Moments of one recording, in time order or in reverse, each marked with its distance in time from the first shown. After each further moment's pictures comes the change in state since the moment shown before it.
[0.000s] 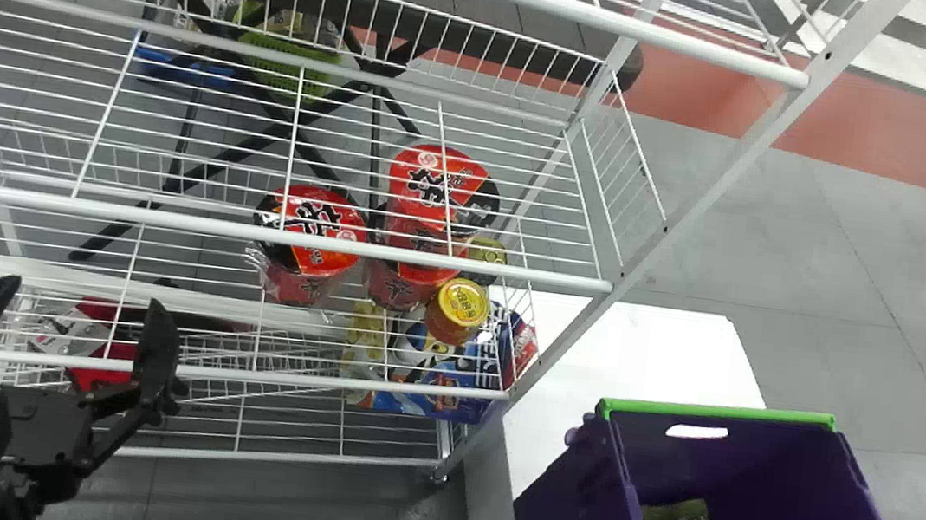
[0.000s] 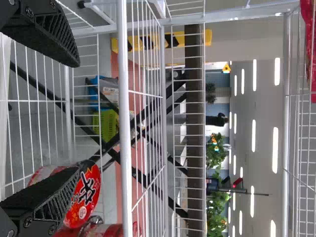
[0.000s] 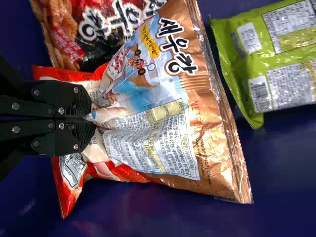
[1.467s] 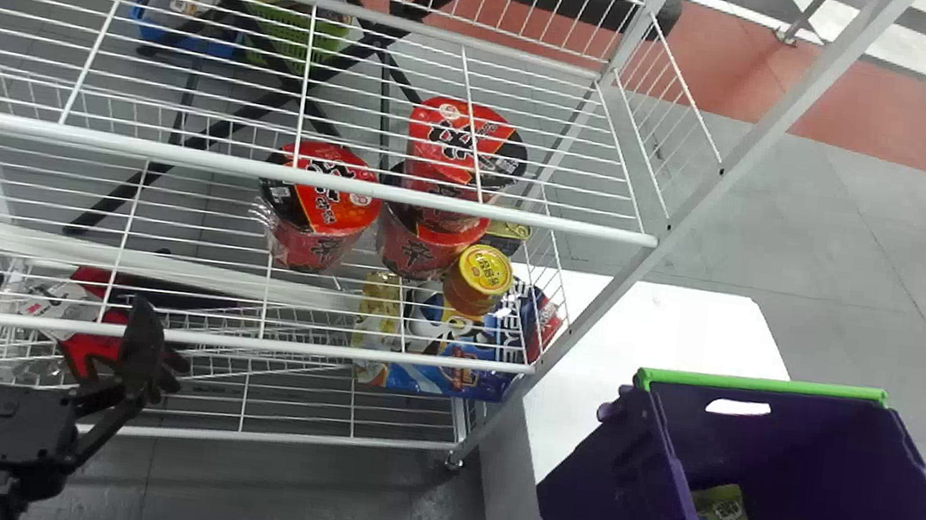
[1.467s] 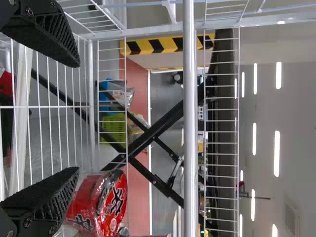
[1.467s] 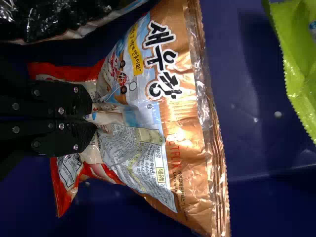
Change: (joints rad) left arm 0.002 -0.003 0.025 0.011 0.011 -0.015 -0.016; right arm -0.032 -0.026 0.083 0.112 0.019 0.027 0.026
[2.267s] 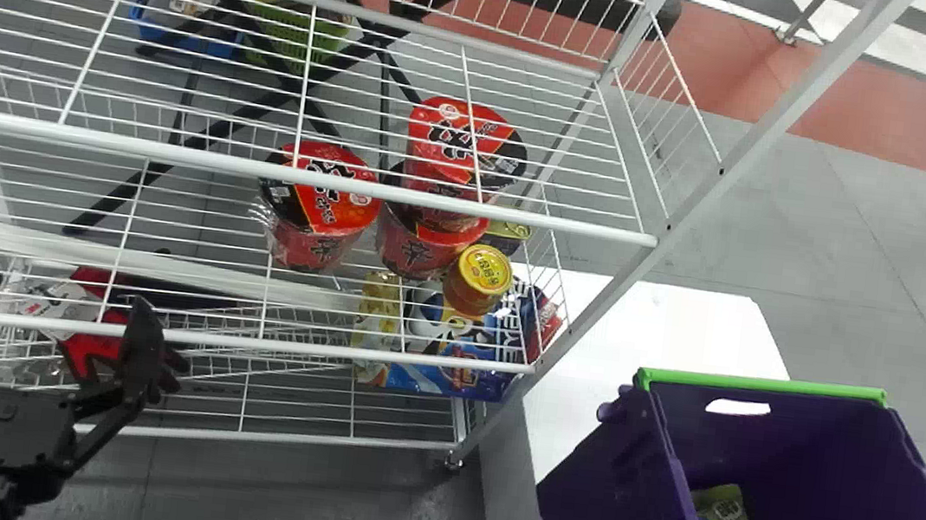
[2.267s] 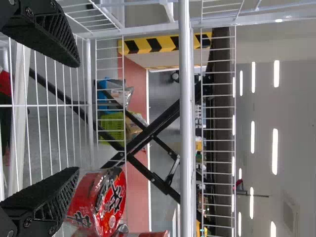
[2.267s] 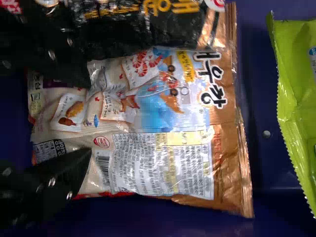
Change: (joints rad) left arm 0.010 0.006 0.000 -0.011 -0.008 -0.006 0.000; right arm -0.020 -0.016 0.039 0.060 0.042 -0.119 -0.019
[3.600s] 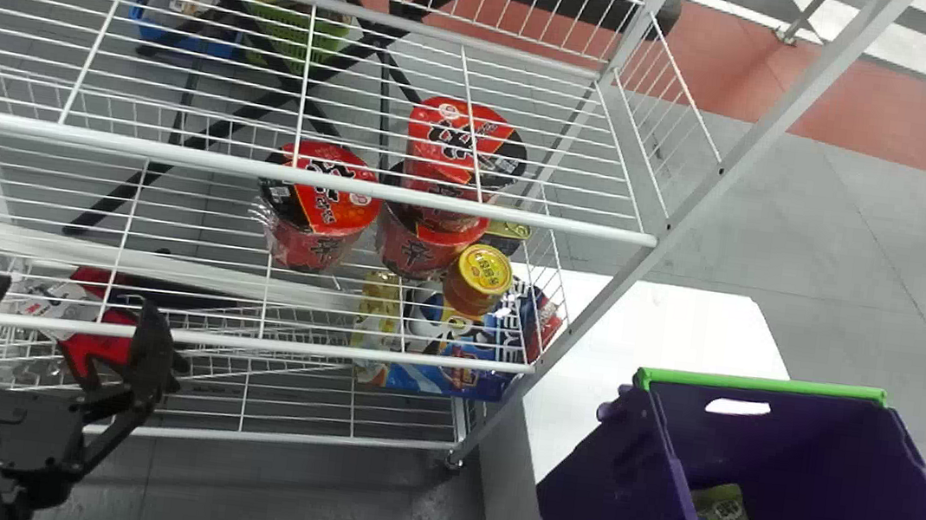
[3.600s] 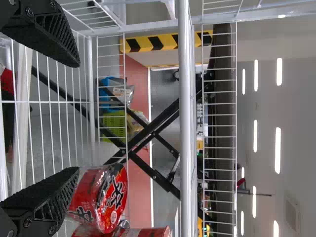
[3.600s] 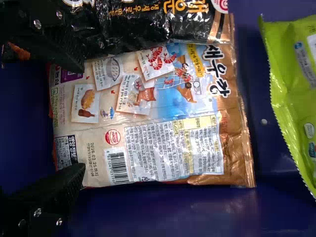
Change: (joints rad) left arm 0.011 -0.002 -0.012 -0.027 -0.012 0.028 0.006; right arm 0.041 -0.017 -0.023 -0.084 0.041 0.056 0.117
